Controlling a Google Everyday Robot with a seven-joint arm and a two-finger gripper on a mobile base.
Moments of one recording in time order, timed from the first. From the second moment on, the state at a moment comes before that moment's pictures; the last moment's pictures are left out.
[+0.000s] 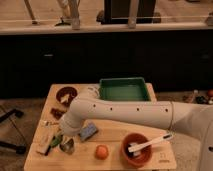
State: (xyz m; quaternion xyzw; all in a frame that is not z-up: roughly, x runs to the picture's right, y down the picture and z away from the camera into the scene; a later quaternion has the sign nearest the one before) arm -0.206 0.211 0.639 -0.25 -0.42 -0.28 0.83
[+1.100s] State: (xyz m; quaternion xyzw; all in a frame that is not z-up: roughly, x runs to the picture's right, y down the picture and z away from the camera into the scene) arm -0.237 0.209 0.634 -0.28 -0.56 -0.22 0.75
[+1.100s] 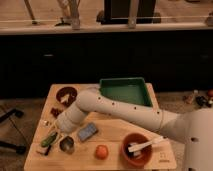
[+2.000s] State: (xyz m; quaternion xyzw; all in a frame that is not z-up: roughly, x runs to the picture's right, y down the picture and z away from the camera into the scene) arm -0.243 0.219 0.641 -0.32 -0.63 -0.18 0.68
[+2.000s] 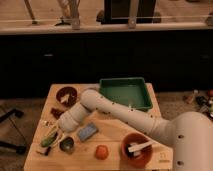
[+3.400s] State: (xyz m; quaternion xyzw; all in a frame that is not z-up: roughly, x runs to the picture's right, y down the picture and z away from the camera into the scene) arm -0.216 0.229 0.662 -0.33 -0.66 -0.14 0.66
